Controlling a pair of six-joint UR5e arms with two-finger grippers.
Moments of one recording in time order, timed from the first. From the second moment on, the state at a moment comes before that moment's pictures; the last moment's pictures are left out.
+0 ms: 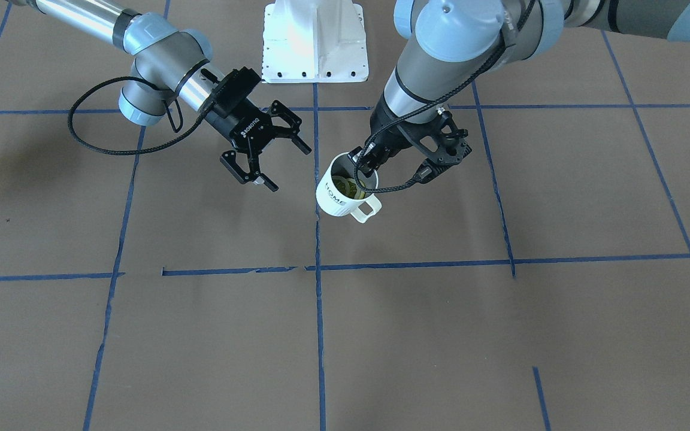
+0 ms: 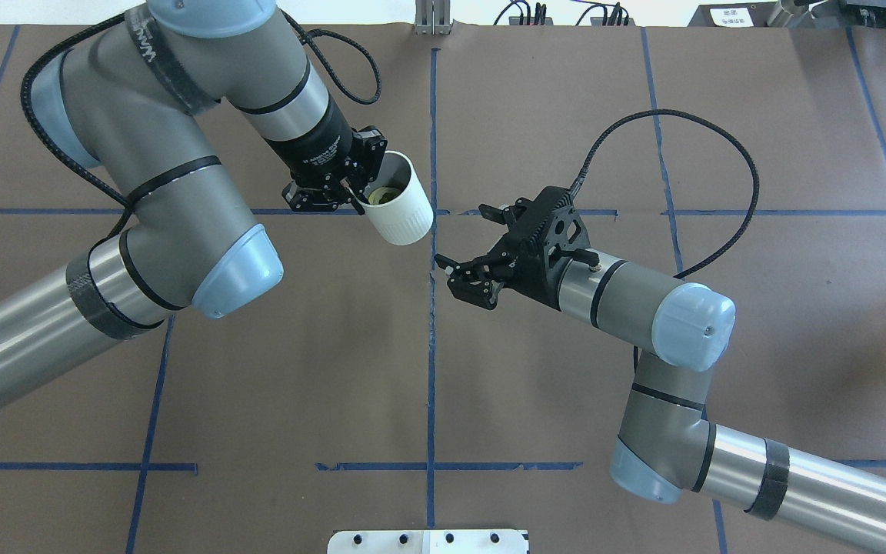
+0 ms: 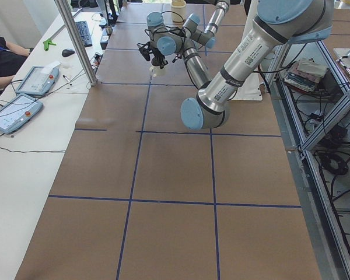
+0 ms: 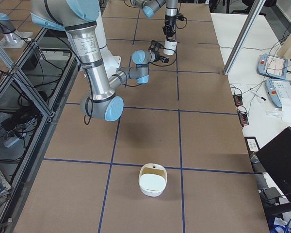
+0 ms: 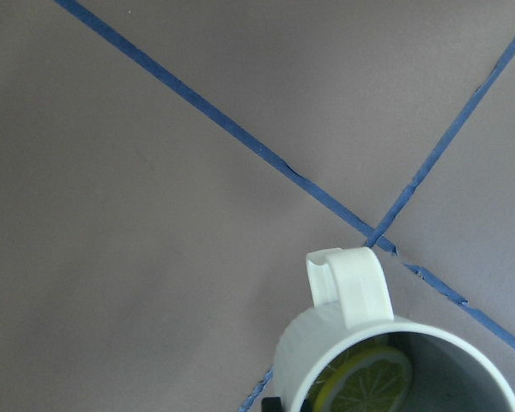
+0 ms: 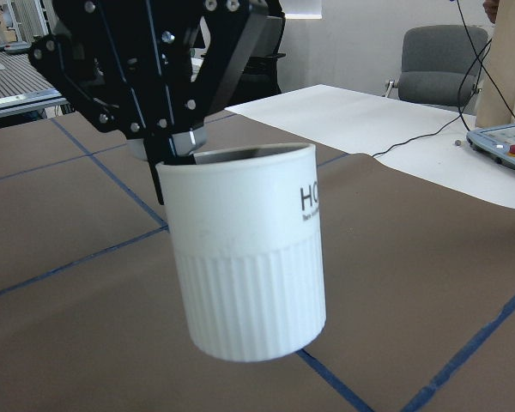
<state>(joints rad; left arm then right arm) -0.76 -2.36 -1.70 -1.52 -2.20 -1.75 0.44 -1.14 1.60 -0.30 1.41 0.46</state>
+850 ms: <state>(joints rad) -0.71 -2.42 -1.70 -1.53 -2.19 -1.80 0.42 -1.13 1.60 -0.30 1.36 0.41</state>
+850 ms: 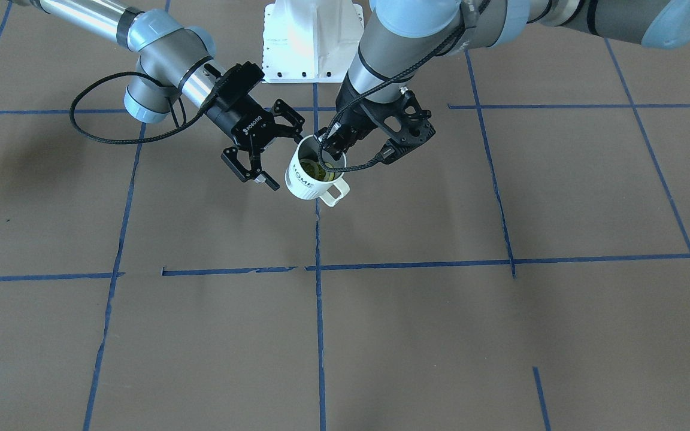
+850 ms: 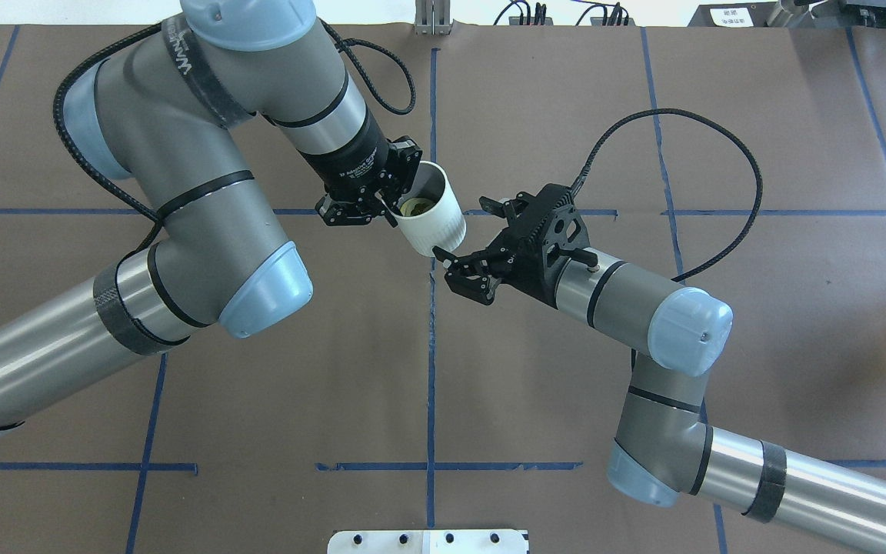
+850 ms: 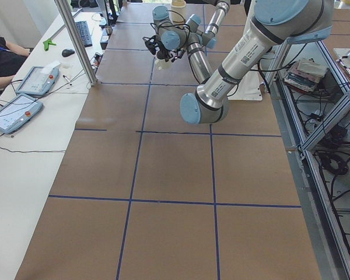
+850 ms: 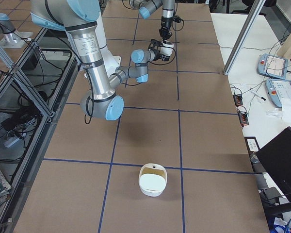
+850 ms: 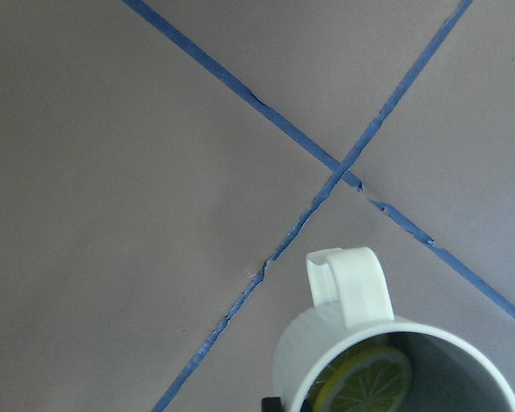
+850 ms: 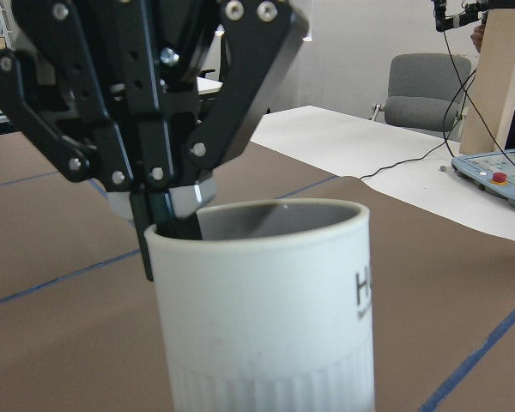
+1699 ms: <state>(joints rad) -0.69 -2.43 -1.70 -1.57 -2.19 -1.81 0.42 -1.14 1.60 -0.30 1.36 0.40</state>
